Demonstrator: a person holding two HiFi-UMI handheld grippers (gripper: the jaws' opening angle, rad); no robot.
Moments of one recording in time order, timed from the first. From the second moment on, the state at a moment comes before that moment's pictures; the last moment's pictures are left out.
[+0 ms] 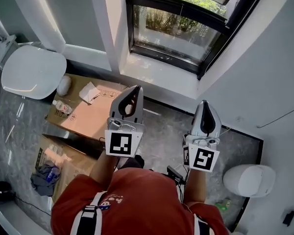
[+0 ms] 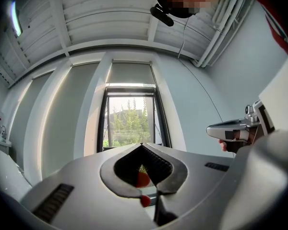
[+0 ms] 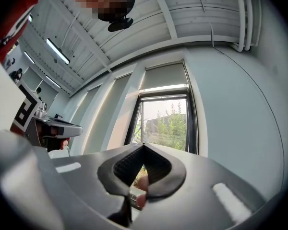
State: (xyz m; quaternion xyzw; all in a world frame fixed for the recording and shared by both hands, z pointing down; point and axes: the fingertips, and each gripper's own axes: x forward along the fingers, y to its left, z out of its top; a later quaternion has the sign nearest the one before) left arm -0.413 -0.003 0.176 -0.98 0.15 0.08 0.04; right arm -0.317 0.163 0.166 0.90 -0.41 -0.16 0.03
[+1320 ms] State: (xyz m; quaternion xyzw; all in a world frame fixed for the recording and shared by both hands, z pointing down) left arm -0.252 -0.128 0.191 -0.99 0.15 0.08 0.04; right arm -0.151 0.056 0.184 0.91 -0.39 -0.17 0.02
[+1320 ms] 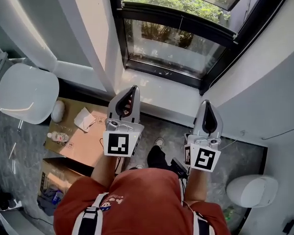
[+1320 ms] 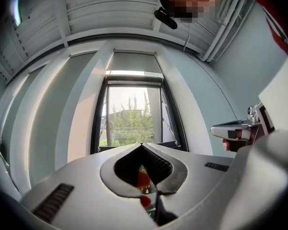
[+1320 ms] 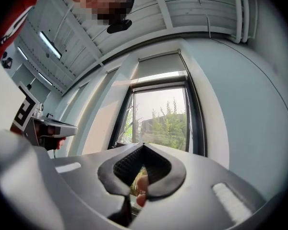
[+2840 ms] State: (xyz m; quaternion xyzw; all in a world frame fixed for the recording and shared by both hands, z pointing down) left arm 0.017 -0.238 0.190 -0.98 0.15 0.08 0.05; right arm 0.119 -0.036 0.182 0.91 -0.37 -0.17 0.01
